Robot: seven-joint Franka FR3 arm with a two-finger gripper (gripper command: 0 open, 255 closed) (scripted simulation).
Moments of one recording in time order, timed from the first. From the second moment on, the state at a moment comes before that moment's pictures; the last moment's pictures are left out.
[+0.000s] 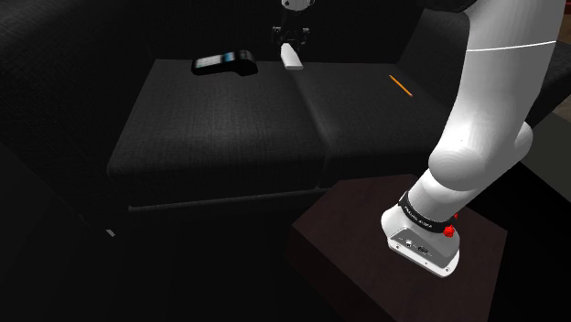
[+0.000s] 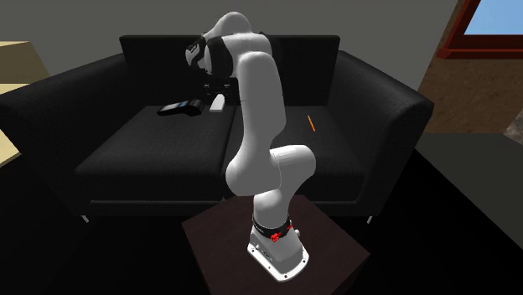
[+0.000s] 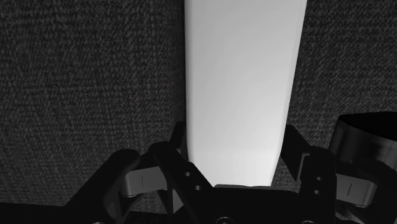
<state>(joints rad) -0.24 0.44 0.03 -1.50 -0.04 1.98 0.42</state>
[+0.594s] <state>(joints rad) -0.24 0.47 0.03 -1.57 -0.04 2.09 0.42</state>
